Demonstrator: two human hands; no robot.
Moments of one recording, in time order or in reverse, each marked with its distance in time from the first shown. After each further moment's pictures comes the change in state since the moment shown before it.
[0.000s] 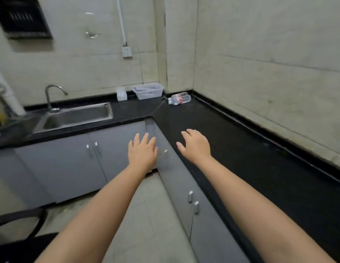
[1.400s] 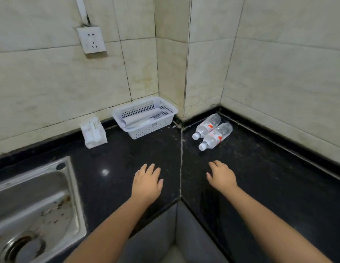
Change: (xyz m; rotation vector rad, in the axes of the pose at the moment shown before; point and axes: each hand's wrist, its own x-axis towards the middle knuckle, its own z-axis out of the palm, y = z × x) left_hand 0.729 -0.241 0.218 -0.047 -0.275 0.294; right_hand 0.651 0.084 0.361 -0.164 -0.374 0.458
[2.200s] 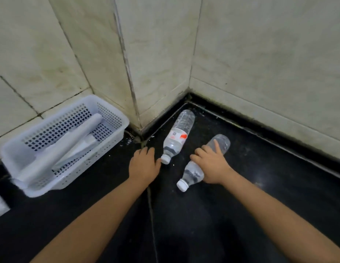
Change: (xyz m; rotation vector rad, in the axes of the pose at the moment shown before) left_hand 0.314 0.078 0.024 -0.109 -0.167 0.141; right_hand 0.216 0.086 -0.013 -0.286 -0.227 -0.129
